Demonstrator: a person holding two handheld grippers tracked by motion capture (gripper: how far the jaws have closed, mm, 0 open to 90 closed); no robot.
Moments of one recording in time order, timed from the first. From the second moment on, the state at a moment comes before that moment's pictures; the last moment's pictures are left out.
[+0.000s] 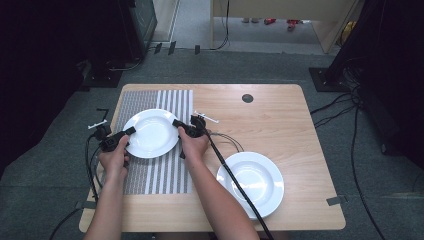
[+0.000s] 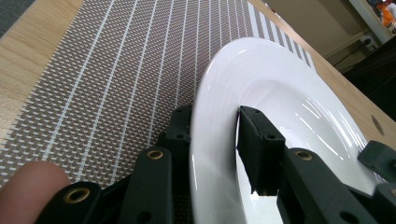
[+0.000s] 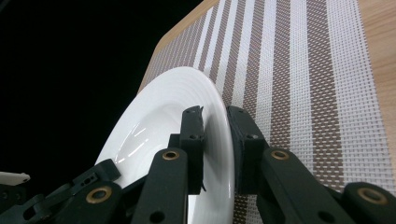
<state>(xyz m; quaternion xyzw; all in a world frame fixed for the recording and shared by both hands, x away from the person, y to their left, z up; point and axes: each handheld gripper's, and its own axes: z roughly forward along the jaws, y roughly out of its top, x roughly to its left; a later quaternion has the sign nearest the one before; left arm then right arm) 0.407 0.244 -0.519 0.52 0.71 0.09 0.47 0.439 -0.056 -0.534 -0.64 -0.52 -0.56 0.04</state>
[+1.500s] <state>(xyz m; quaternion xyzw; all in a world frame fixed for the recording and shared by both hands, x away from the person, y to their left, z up) 0.344 0.218 -0.451 0.60 0.64 0.21 0.44 0.375 -0.120 -0.425 -0.50 -0.68 -0.53 -0.07</state>
